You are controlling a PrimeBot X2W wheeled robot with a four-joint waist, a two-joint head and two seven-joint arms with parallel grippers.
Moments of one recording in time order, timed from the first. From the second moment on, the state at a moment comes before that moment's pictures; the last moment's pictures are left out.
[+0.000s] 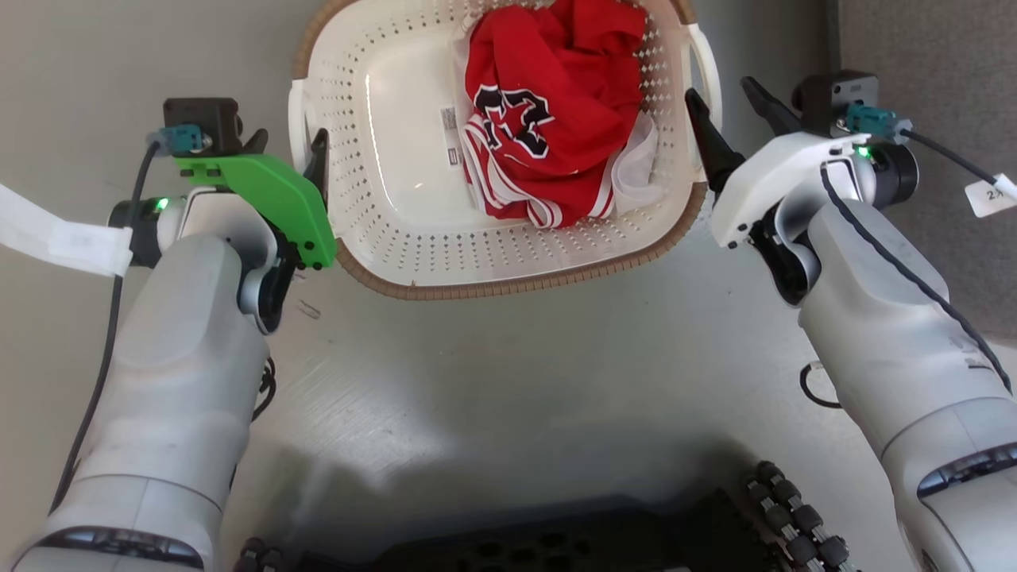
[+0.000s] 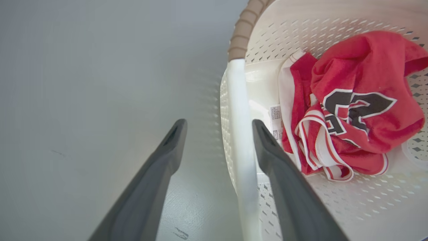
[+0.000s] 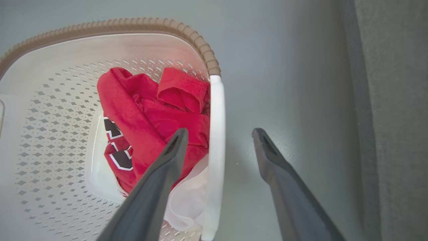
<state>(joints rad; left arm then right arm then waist) -0.88 0.03 -0.33 0.92 -0.46 -0.08 0.02 -0.87 -0.08 0.36 1.00 0.31 0.12 -0.23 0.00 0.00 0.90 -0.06</state>
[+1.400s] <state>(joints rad) -0.93 -0.01 -0.33 1.18 -0.55 -0.12 0.05 -0.88 -0.03 0.47 1.17 0.45 0.13 -0.18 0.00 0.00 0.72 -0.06</state>
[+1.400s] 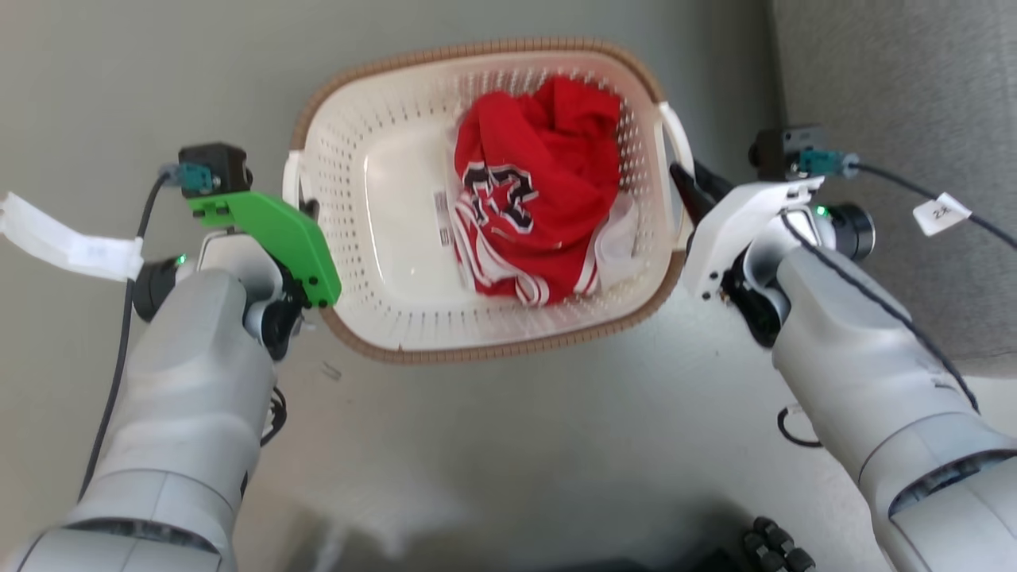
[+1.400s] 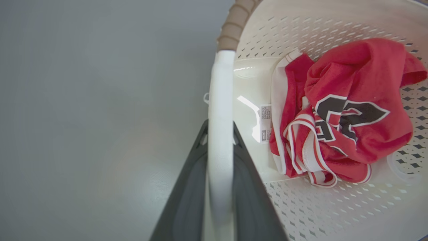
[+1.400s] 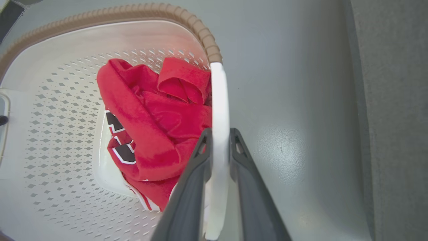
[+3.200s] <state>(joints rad) -0.65 -0.01 -0.42 1.25 -0.76 -0.13 0.34 -0.61 -0.03 0.61 1.19 0.69 0.13 0.17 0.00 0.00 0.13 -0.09</state>
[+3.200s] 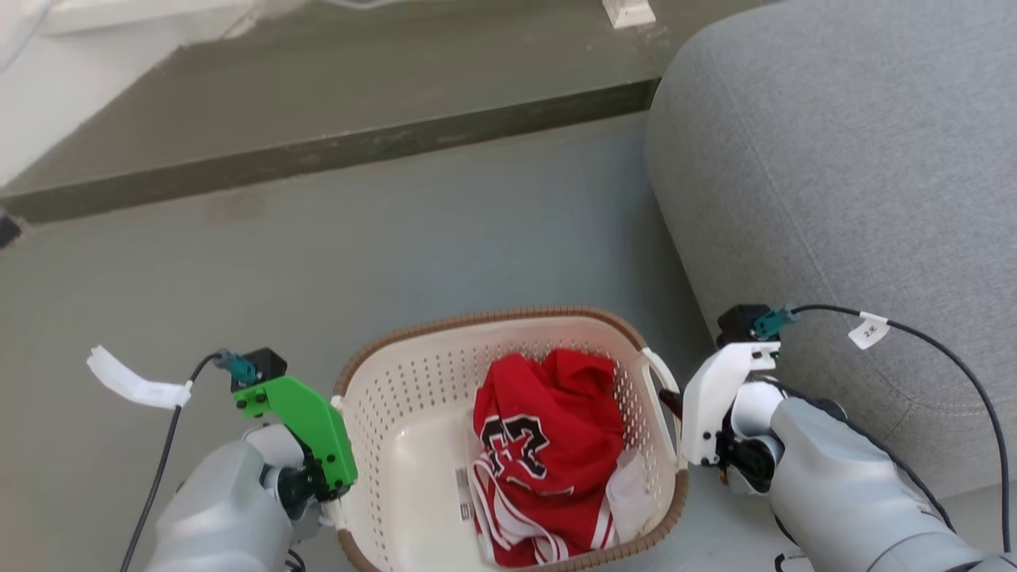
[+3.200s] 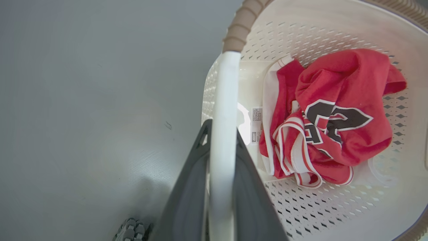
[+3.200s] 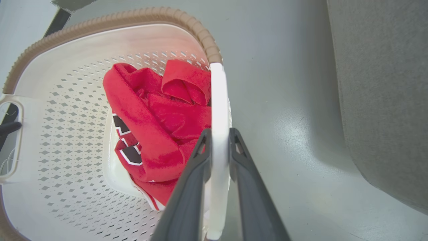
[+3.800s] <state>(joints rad) -0.59 -0.01 -0.43 1.26 -0.80 -0.13 0.39 -0.56 -0.03 0.64 1.19 0.74 0.13 0.25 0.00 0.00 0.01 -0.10</state>
